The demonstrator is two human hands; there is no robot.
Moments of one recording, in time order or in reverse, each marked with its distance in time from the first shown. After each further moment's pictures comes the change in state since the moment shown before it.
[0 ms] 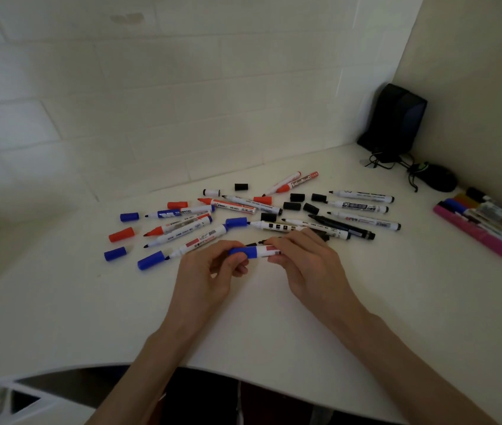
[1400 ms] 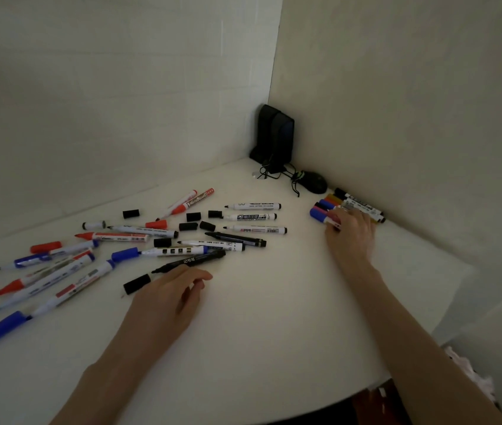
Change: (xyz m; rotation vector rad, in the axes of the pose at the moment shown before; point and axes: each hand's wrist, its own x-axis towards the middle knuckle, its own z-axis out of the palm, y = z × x) left_hand 0.021 0.025 0.074 0.342 -0.264 0.325; right_hand -0.074 0.214 -0.126 -0.571 0.078 0.912
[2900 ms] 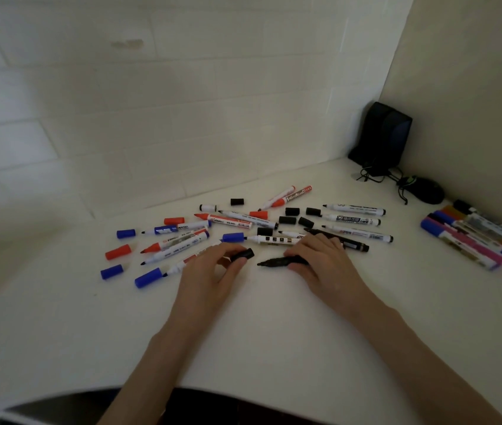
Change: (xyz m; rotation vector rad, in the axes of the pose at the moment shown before) left_hand -0.030 -0.052 -0.052 -0.173 0.171 -0.365; right_hand -0.107 -0.181 0.014 0.340 -0.263 -0.869
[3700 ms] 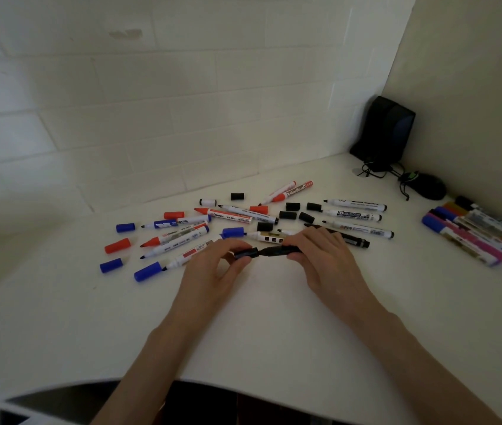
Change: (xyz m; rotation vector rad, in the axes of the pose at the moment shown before) left_hand 0.001 0.004 0.000 -0.001 -0.053 0.062; right_hand -0.002 -0.024 -0.016 0.002 0.193 -0.078
